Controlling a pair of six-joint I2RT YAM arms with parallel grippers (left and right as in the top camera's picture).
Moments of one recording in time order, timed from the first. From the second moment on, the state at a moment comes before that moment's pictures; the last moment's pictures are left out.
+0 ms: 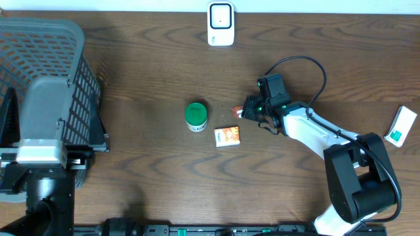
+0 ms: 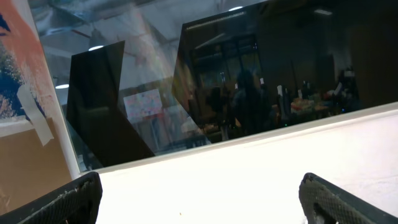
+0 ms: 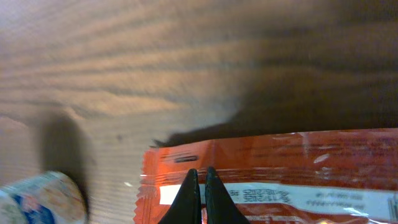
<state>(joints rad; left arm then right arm) 0.03 0.50 1.08 -0.23 0.08 0.21 0.37 1.80 0.97 -0.20 -0.17 0.62</state>
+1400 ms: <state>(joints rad) 0.03 0.50 1.08 -0.22 0.08 0.21 0.43 1.79 0.99 -0.48 -0.13 0.55</state>
